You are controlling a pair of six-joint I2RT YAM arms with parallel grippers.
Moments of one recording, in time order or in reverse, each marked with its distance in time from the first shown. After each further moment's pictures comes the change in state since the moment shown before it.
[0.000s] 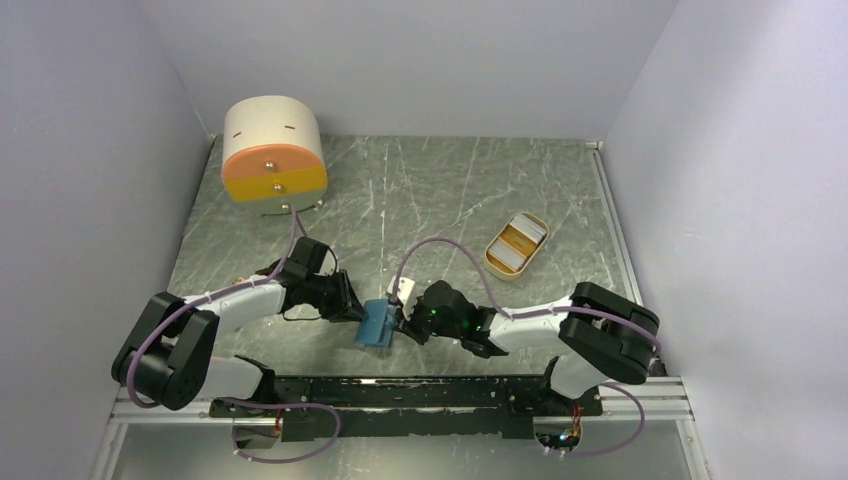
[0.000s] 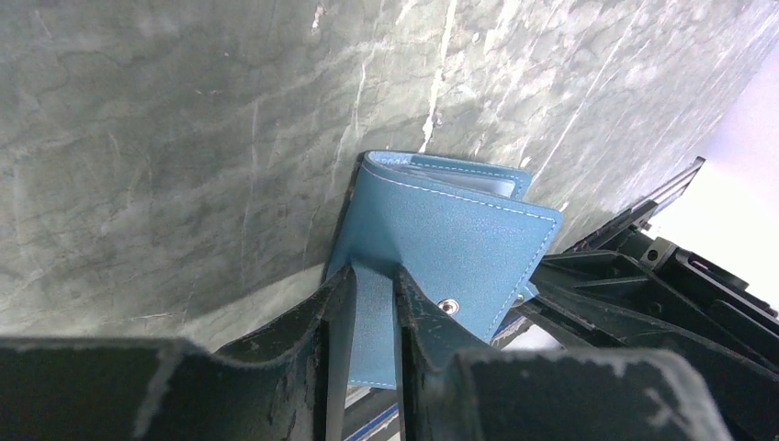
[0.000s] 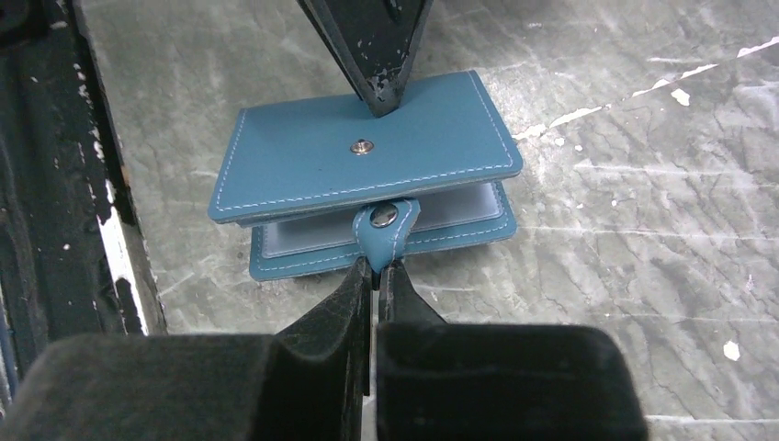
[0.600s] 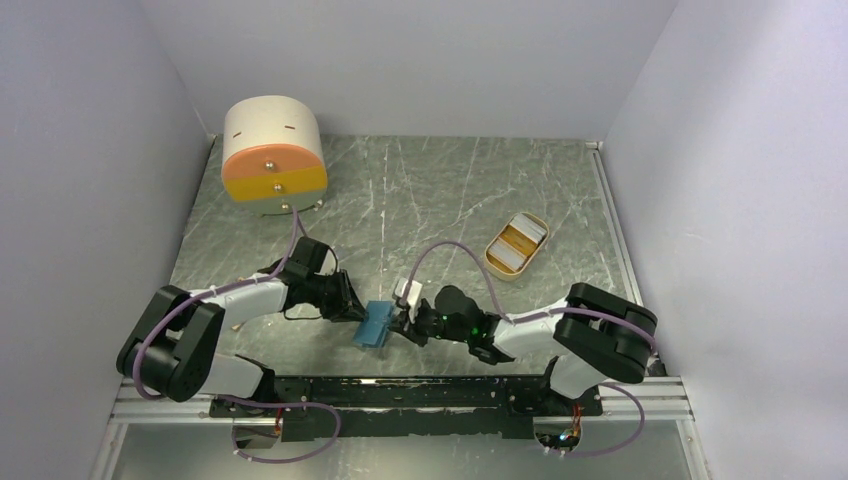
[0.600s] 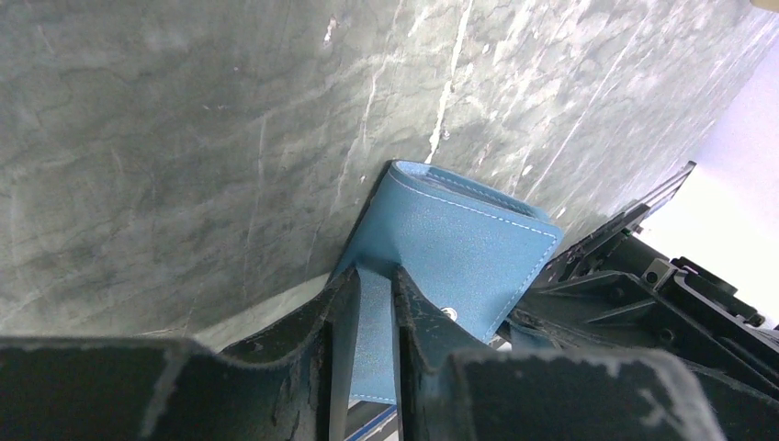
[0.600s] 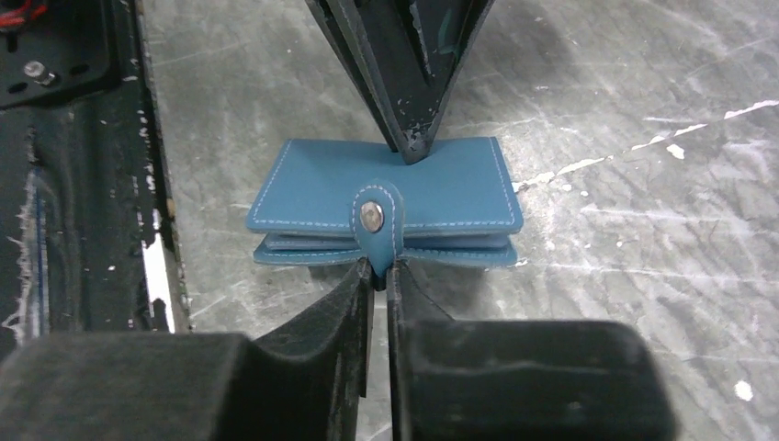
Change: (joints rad) left arm 0.002 0.041 -0.001 0.028 0.011 -0.014; right arm 0.000 0.013 -0.113 0.298 -0.040 0.026
